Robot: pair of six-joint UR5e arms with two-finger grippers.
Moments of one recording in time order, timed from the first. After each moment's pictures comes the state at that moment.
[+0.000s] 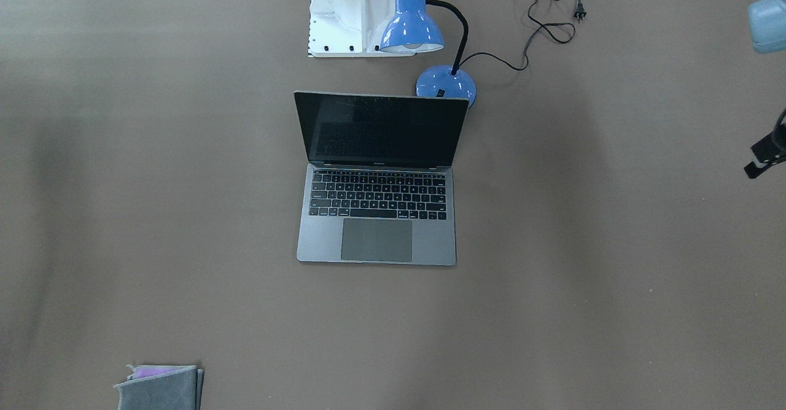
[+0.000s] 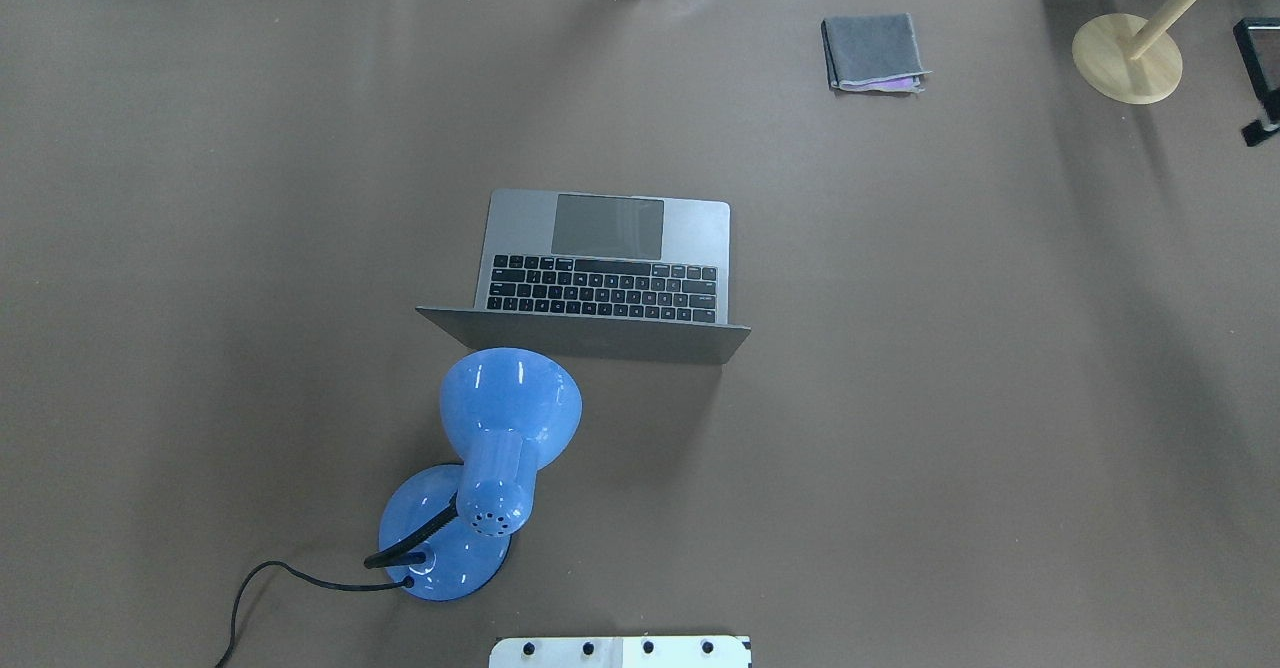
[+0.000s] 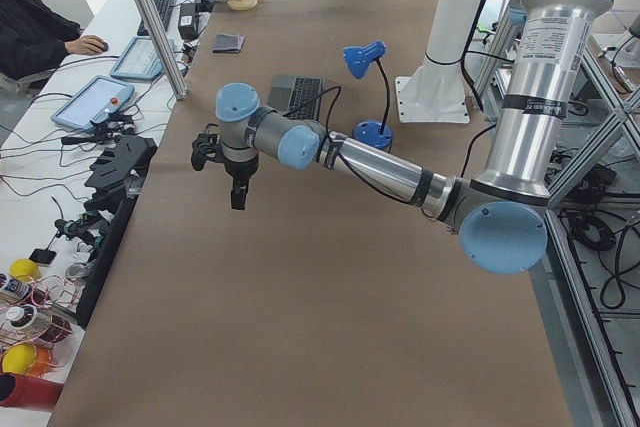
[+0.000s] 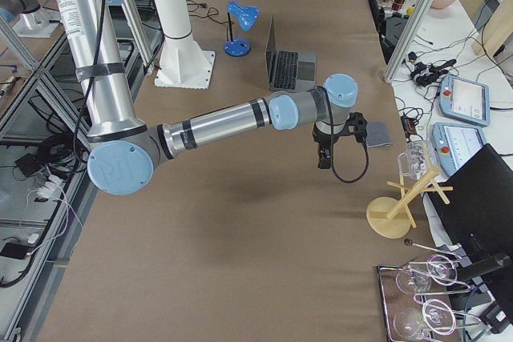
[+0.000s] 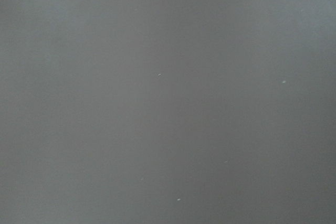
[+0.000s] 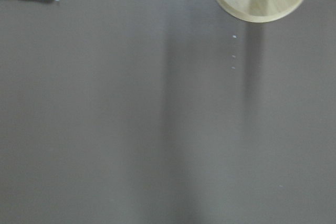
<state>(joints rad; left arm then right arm) -1.33 -1.76 -1.75 -1.67 -2.34 -0.50 1.34 -1.33 1.71 -1.64 2.42 0.31</state>
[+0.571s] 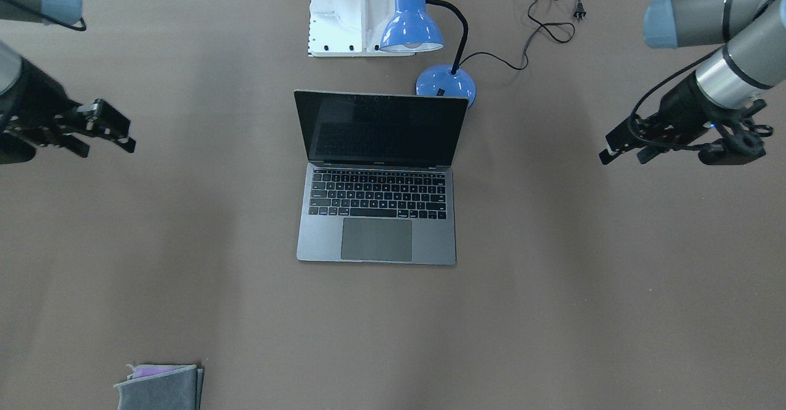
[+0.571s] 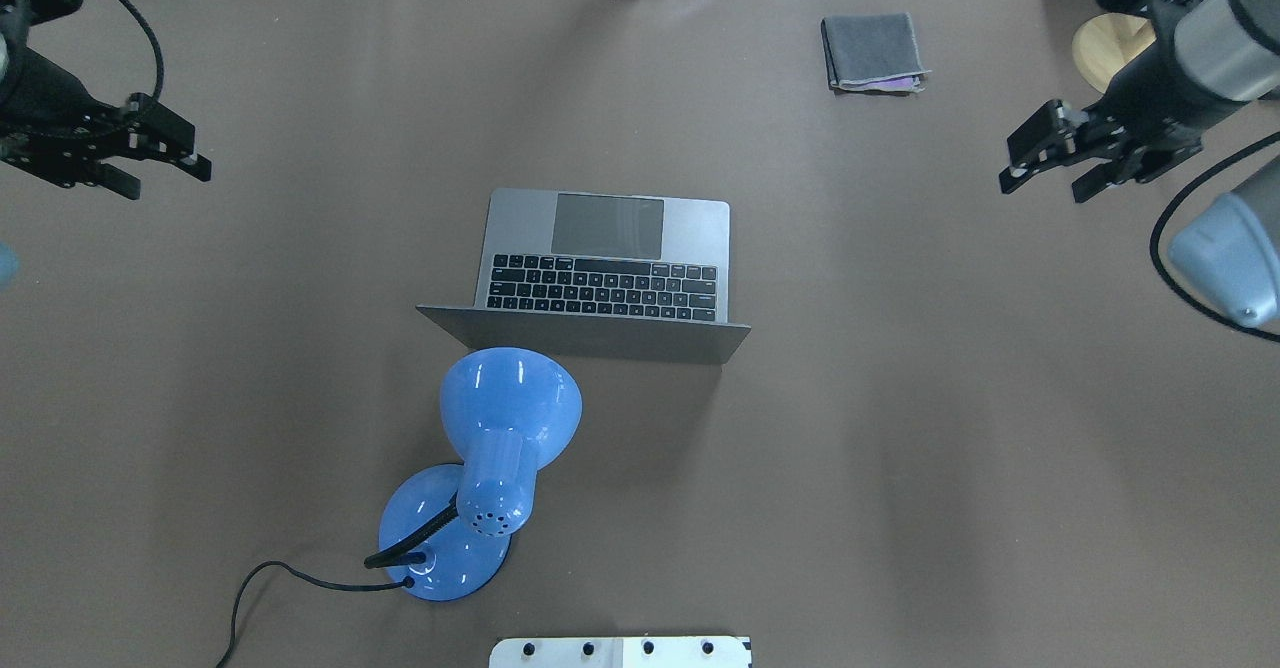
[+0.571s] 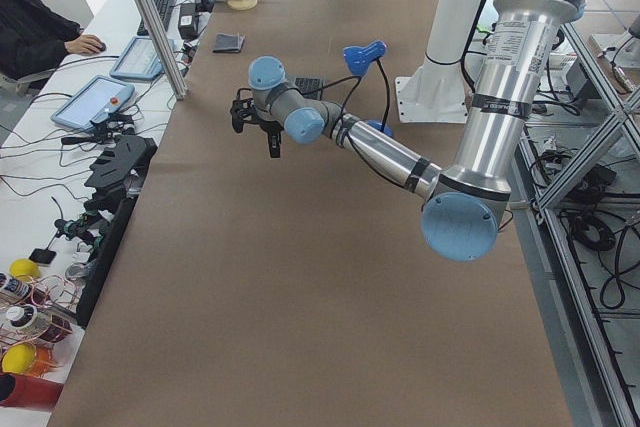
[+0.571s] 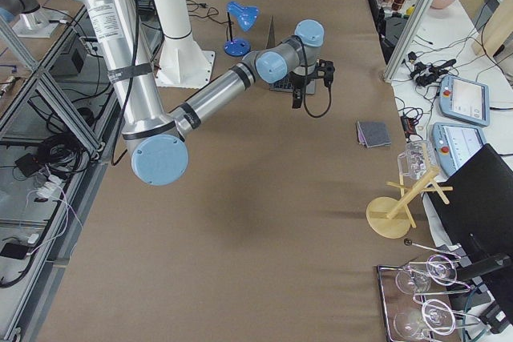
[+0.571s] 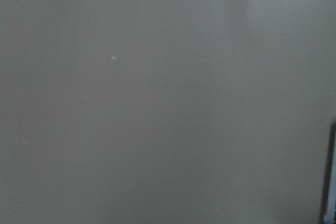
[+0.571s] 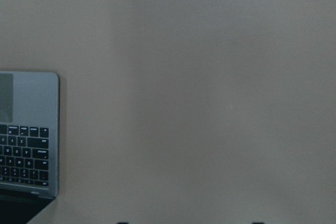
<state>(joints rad) -1.07 -1.80 -1.84 -1.84 -2.39 -0.99 1.02 -1.30 2.00 -1.64 2.35 0.86</state>
